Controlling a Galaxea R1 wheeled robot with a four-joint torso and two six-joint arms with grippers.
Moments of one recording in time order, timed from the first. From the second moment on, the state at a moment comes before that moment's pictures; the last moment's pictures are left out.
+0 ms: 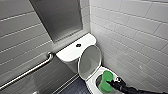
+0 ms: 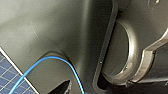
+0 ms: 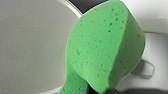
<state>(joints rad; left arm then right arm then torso) 1.51 3.14 -2.77 0.07 0.03 0.03 -0.65 2.45 -1.62 0.83 0.31 -0.32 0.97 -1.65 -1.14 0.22</state>
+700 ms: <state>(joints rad) 1.51 3.14 -2.77 0.07 0.03 0.03 -0.61 2.59 -1.80 0.92 0.23 -0.32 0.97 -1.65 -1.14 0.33</state>
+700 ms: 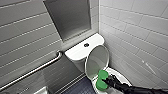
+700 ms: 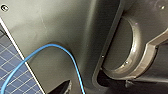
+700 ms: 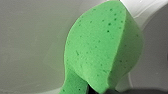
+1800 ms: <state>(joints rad) 1.51 3.13 -2.77 0.07 0.03 0.03 -0.70 2.70 -1.98 0.97 0.30 -0.34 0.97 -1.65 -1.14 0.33</state>
